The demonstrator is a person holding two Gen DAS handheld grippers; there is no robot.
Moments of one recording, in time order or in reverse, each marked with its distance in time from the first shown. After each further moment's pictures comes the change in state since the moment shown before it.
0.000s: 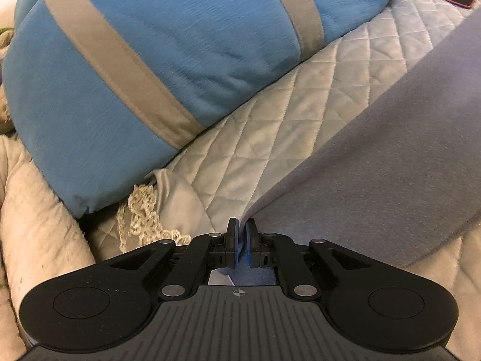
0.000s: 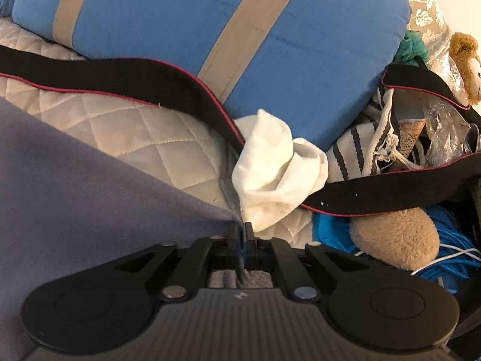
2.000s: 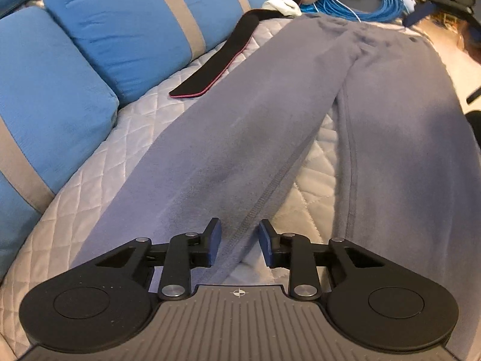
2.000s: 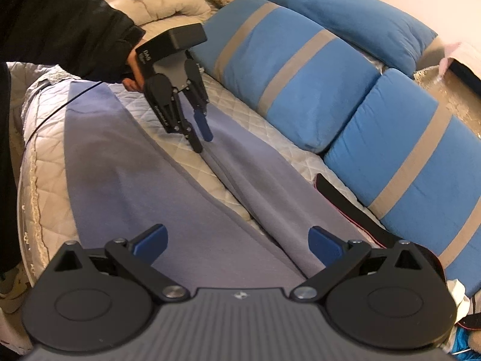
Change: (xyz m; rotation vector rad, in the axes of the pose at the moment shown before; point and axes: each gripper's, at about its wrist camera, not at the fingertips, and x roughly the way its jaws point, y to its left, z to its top) left arm -0.093 -0.144 0.061 0.313 -0.356 -0.710; right arm -0.316 0.215 -0.058 -0.328 -0.523 0.627
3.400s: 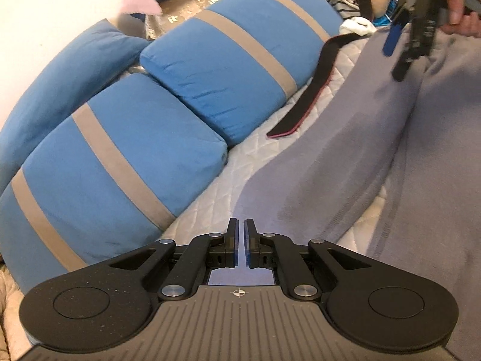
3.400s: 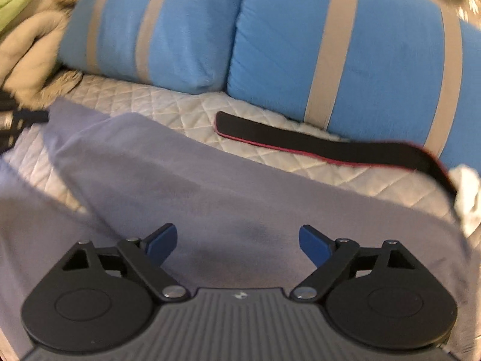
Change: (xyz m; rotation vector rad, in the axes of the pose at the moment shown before) left arm -0.040 -0.077 0.005 0.028 -0.098 0.593; right arm 0.093 -0.138 -0.032 0.514 0.176 -0.077
